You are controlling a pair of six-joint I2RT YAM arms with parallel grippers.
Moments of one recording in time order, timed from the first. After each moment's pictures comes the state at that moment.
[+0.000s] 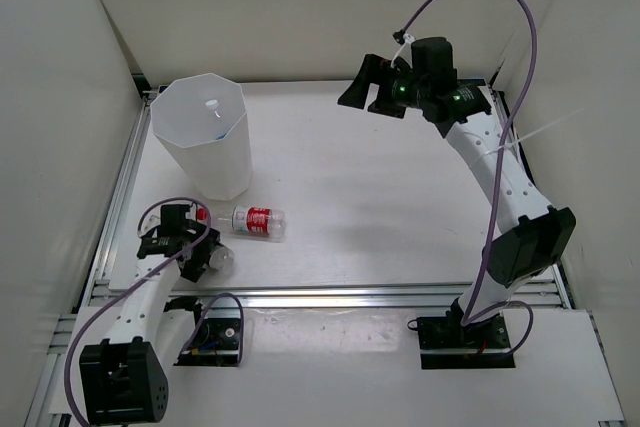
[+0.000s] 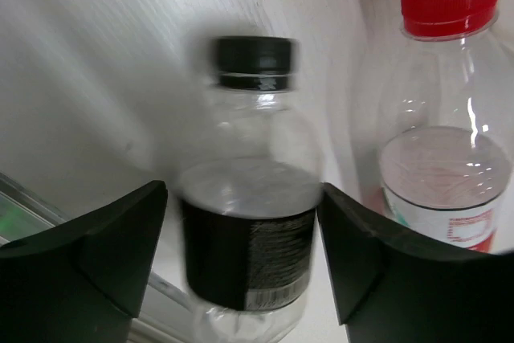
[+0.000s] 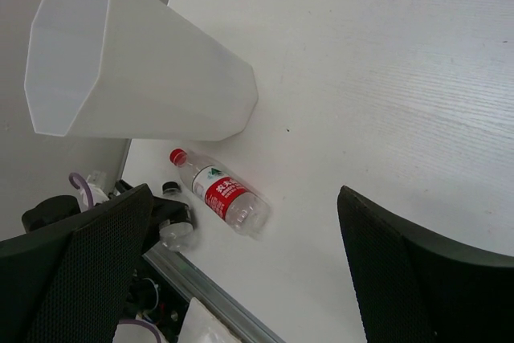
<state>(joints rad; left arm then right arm) 0.04 0.85 0.44 -0.69 -0.11 -1.07 0.42 1.65 1.81 -0.64 -0.38 0.52</state>
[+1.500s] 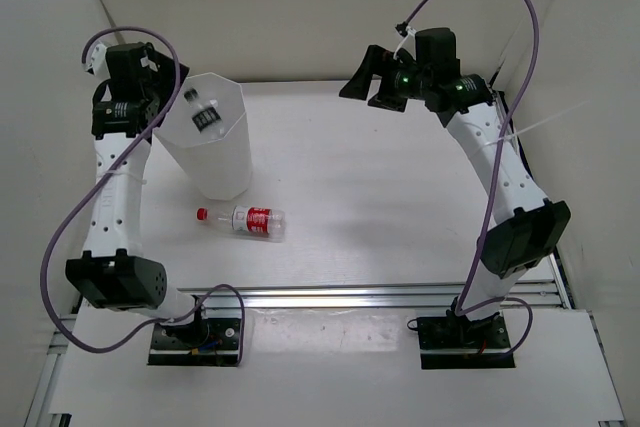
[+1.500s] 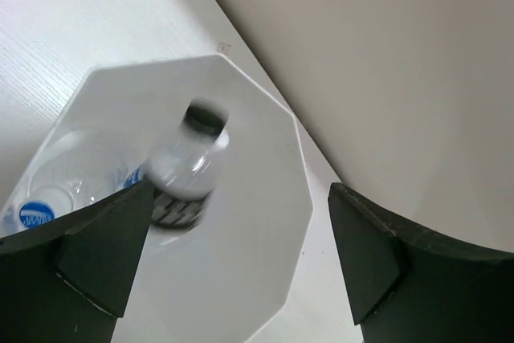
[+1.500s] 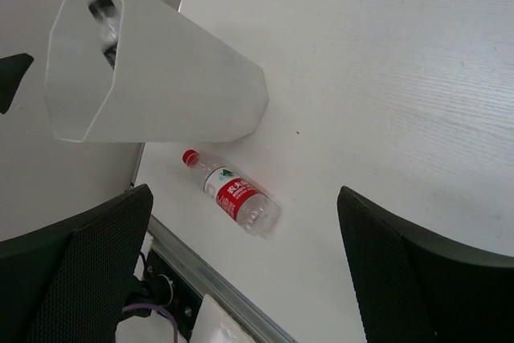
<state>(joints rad) 0.05 1.48 1.74 -0.72 -0.18 -0.92 0.39 1.71 1.92 -0.69 -0.44 0.54</state>
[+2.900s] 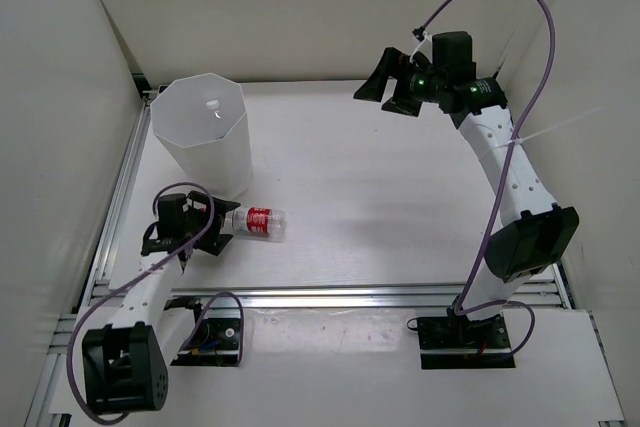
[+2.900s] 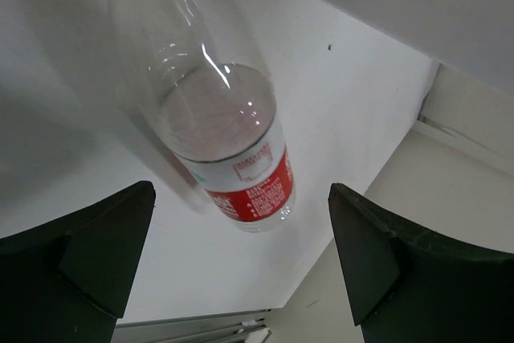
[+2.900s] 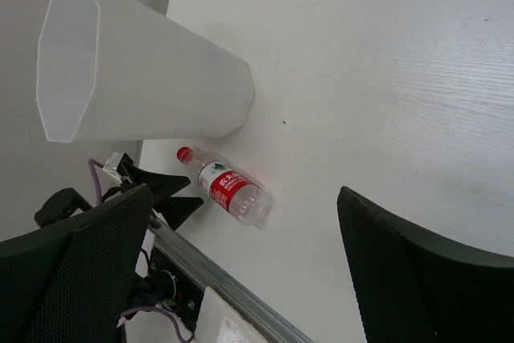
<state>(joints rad) 0.06 0.89 0.38 -0.25 0.28 -1.22 0.31 1.67 1.85 -0.71 -0.48 0.54</state>
